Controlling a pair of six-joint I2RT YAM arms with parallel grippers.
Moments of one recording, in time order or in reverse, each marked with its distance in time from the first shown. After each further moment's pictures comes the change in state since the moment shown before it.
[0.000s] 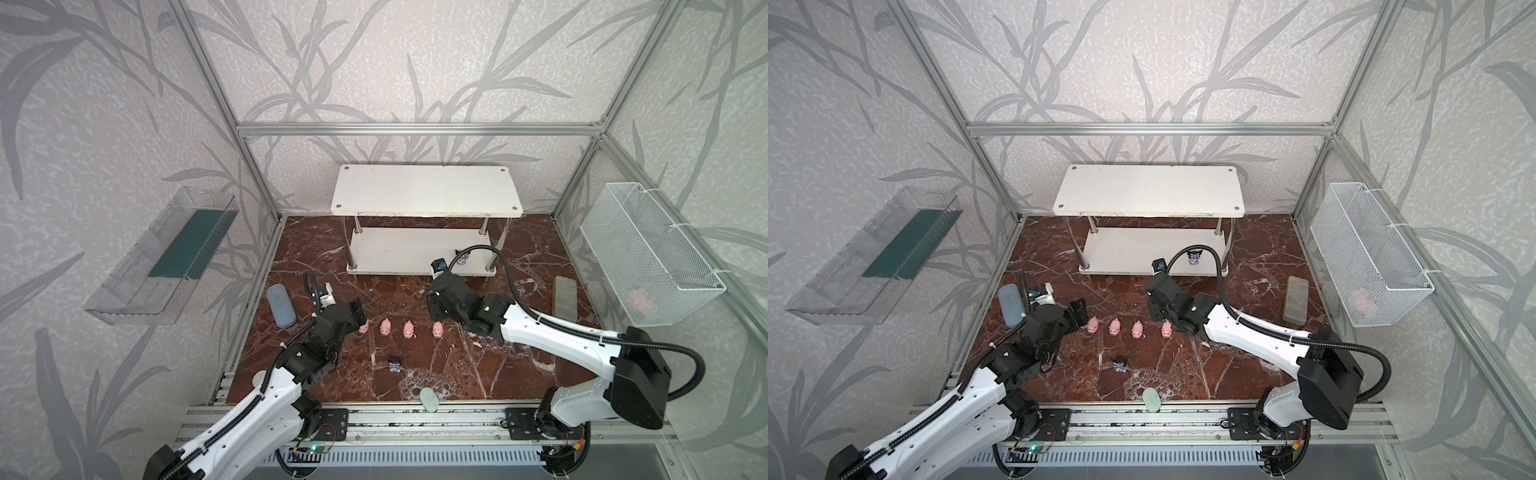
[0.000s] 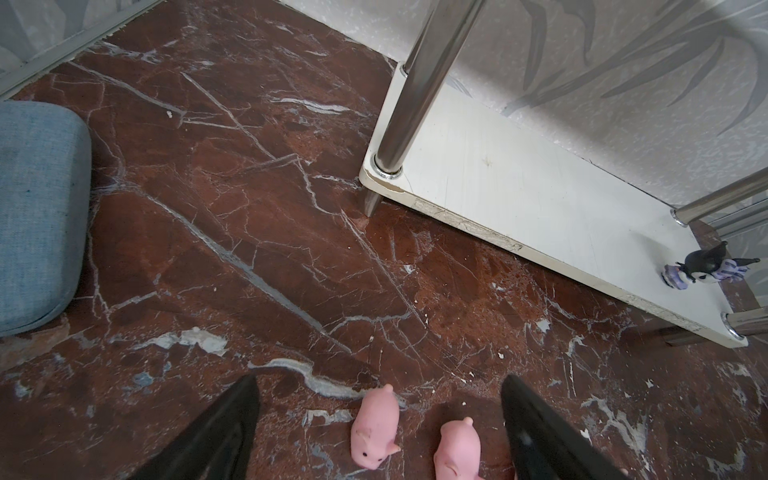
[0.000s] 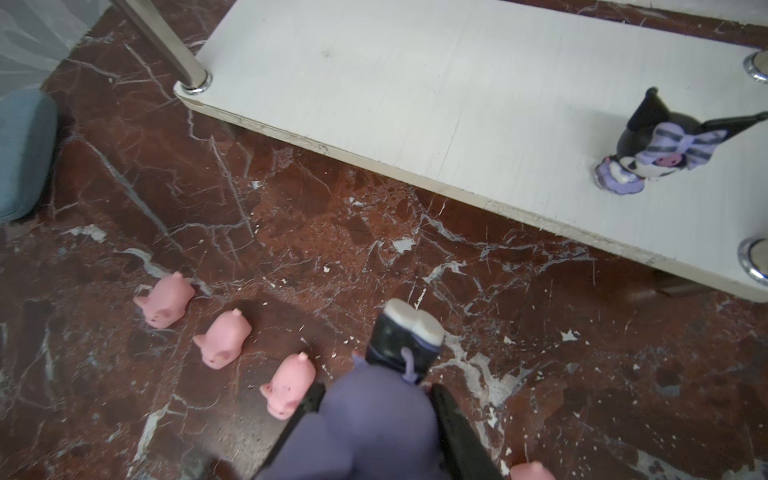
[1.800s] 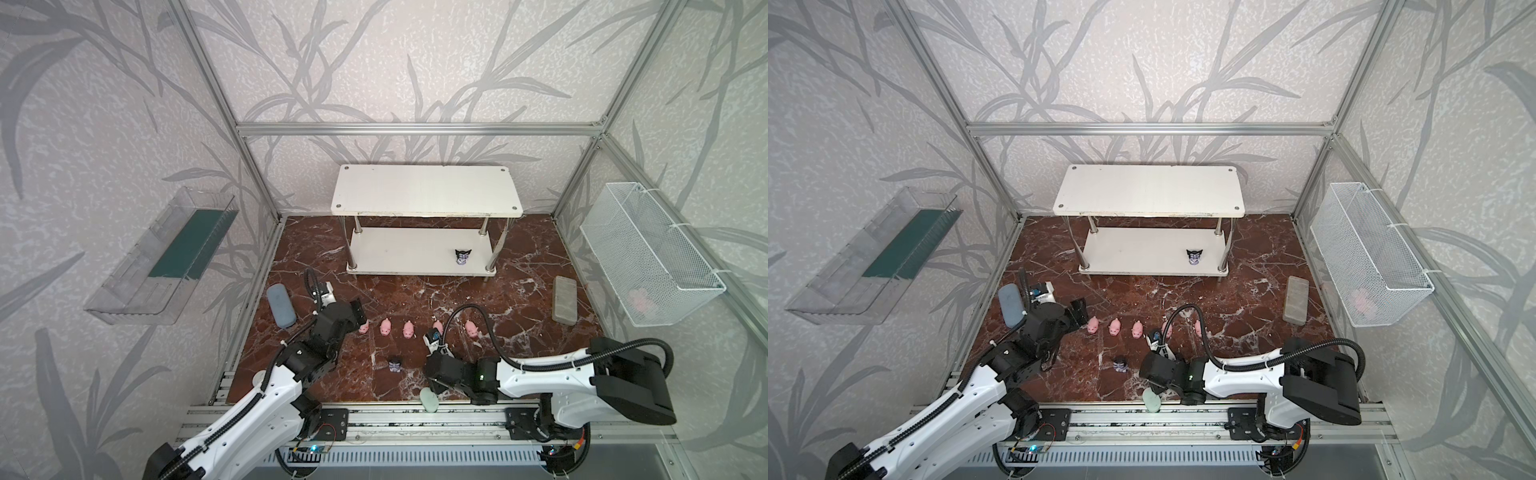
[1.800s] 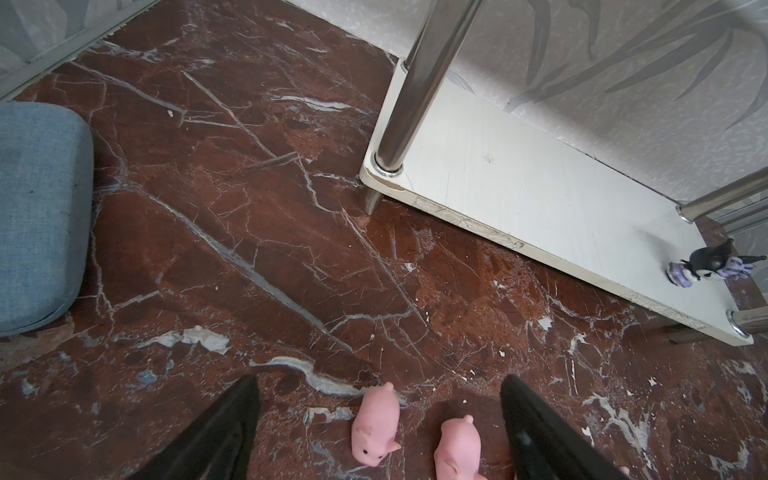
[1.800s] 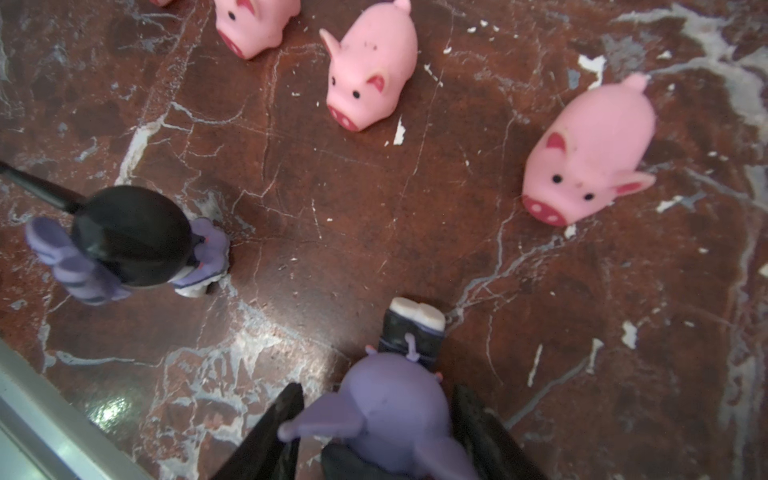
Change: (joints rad) left arm 0.000 0.014 0.017 -0.020 0.001 0.000; right arm 0.404 -0.039 -0.473 0.247 0.025 0.334
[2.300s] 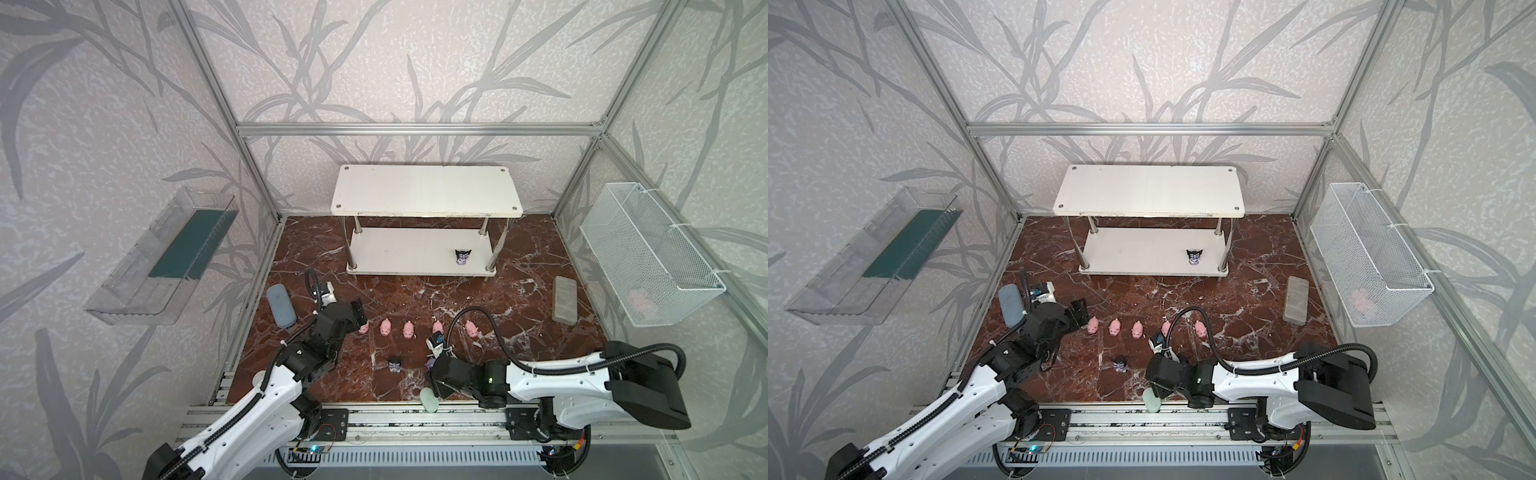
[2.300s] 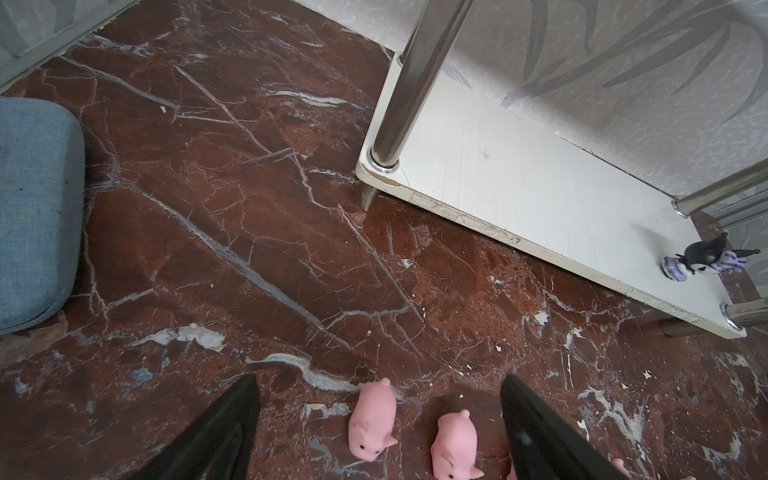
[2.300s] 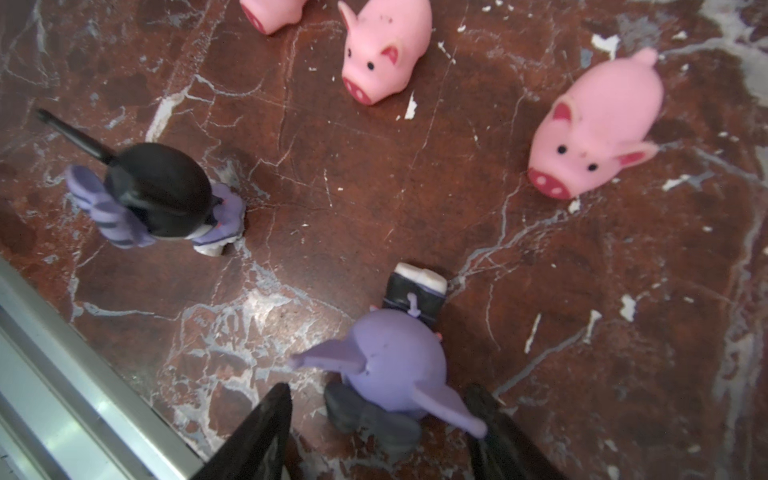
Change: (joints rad) left arm 0.000 0.003 0.009 -0.008 0.016 0.000; right arm 0.017 -0.072 -0.047 -0.006 -0.032 -0.024
